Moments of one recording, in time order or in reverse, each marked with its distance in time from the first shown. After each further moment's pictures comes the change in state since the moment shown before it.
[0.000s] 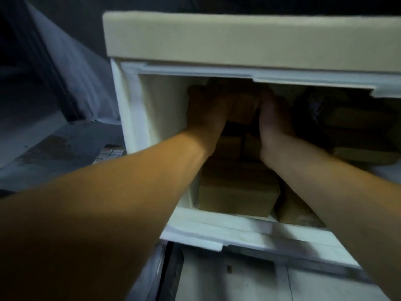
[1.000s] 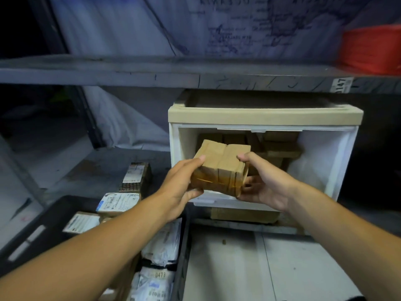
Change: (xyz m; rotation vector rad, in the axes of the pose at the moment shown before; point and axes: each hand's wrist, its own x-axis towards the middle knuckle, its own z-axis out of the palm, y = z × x) left_hand -0.210 0.068 -0.154 -0.234 -0.388 -0.402; right_hand -0.216 -0.069 -0.127 -0.028 -0.463 0.393
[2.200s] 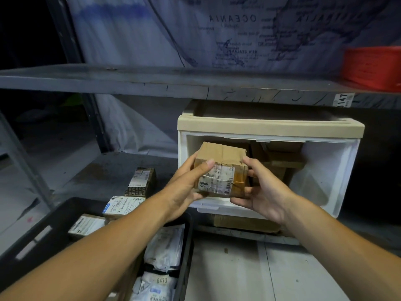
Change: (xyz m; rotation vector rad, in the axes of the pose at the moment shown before) left_hand -0.005 0.008 -0.012 0.040 -0.215 0.149; right_hand -0.017 -0.001 0.023 0.091 -0.010 -0.058
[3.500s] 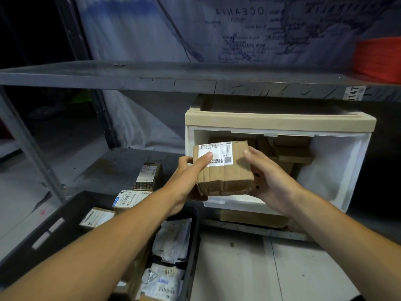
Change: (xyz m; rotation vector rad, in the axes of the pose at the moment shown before) left_hand -0.010 0.007 -0.006 0.194 0.176 -0.120; right_hand 0.012 0.005 -0.003 -0.053 -0.106 -0.163
